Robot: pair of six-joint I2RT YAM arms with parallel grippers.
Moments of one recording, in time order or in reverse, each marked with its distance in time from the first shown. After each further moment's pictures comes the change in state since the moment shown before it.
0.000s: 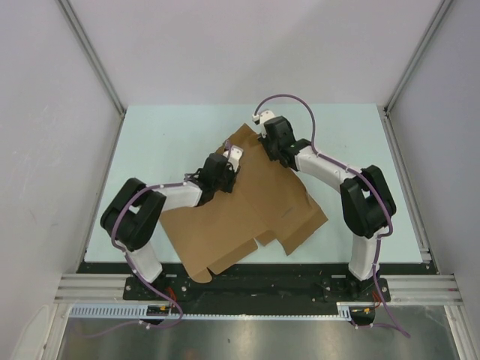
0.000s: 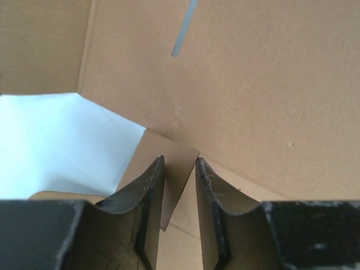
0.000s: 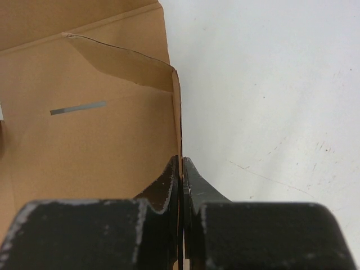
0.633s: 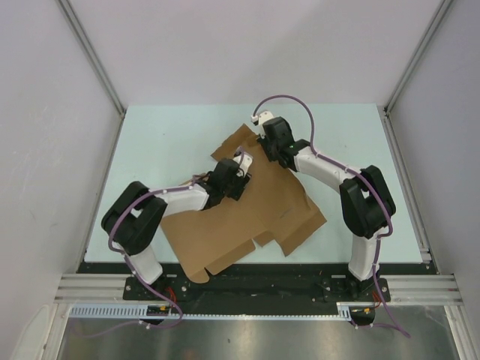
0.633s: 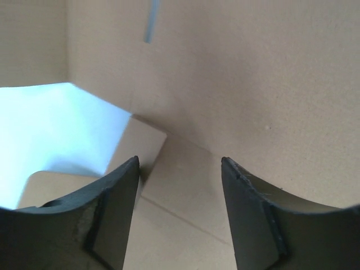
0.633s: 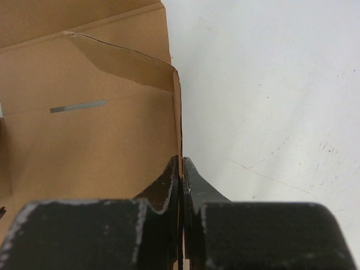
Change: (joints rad) left arm -0.109 -0.013 0.031 -0.122 -0.160 0.049; right arm 0.014 0.000 -0.001 -0.001 0.004 0.000
